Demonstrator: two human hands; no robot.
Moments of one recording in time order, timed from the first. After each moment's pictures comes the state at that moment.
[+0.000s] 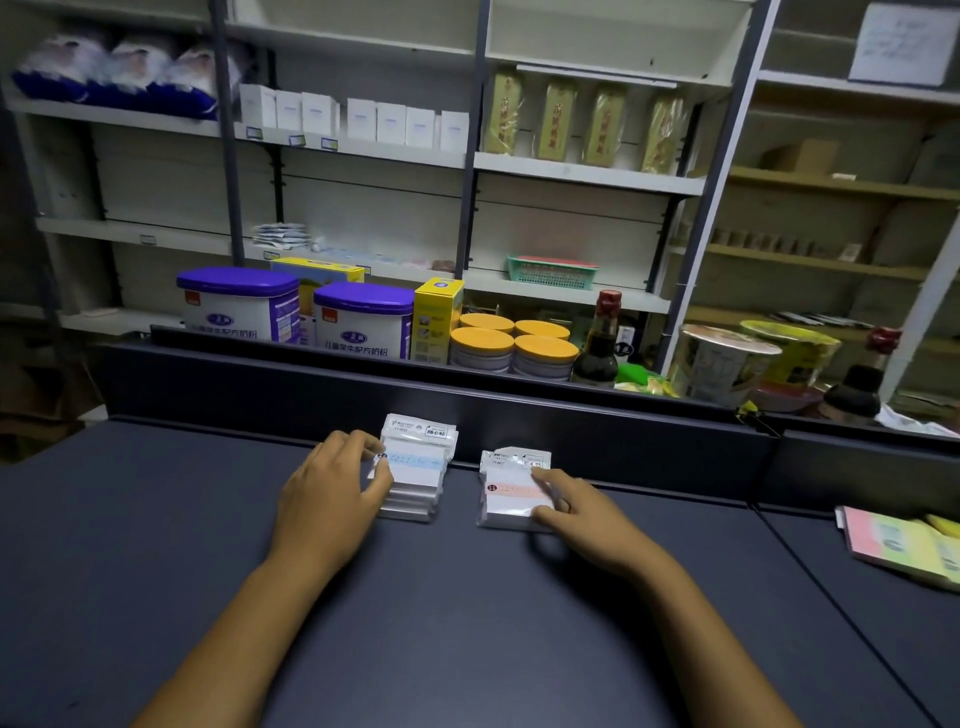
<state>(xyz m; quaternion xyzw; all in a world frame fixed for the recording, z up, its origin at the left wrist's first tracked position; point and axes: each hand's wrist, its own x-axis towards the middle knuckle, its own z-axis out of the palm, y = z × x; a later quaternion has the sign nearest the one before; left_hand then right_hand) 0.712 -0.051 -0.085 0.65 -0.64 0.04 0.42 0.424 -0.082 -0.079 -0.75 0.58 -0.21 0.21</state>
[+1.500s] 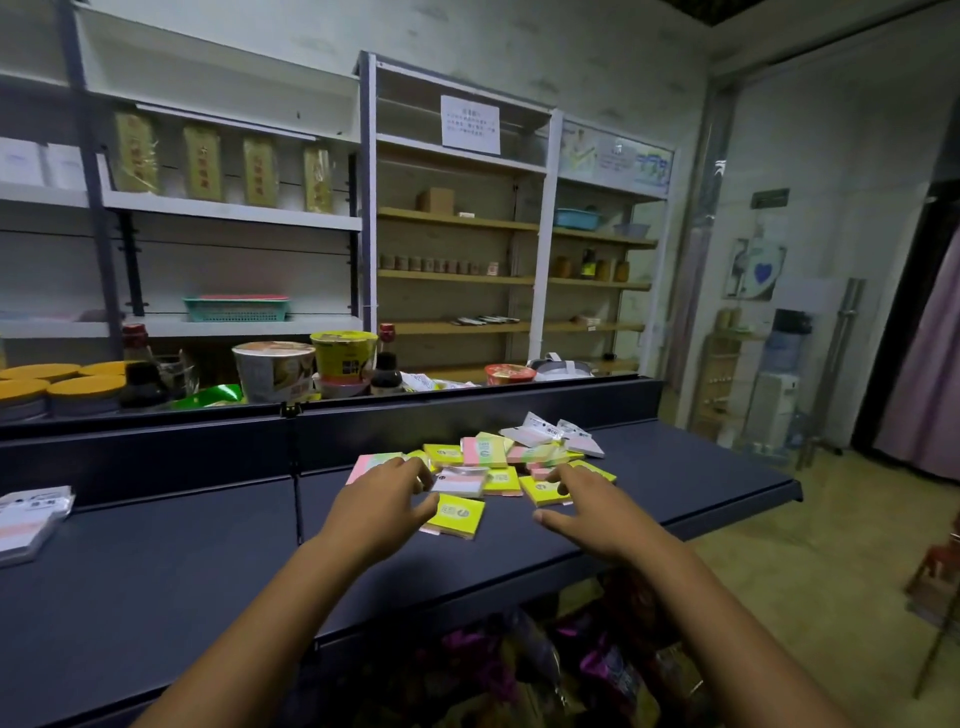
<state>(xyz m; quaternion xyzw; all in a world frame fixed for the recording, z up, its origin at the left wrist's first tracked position) 0.178 0.111 -0.011 0.39 -0.88 -0.04 0.26 -0.070 0.228 -0.007 -0.61 0.77 -0.18 0.00</state>
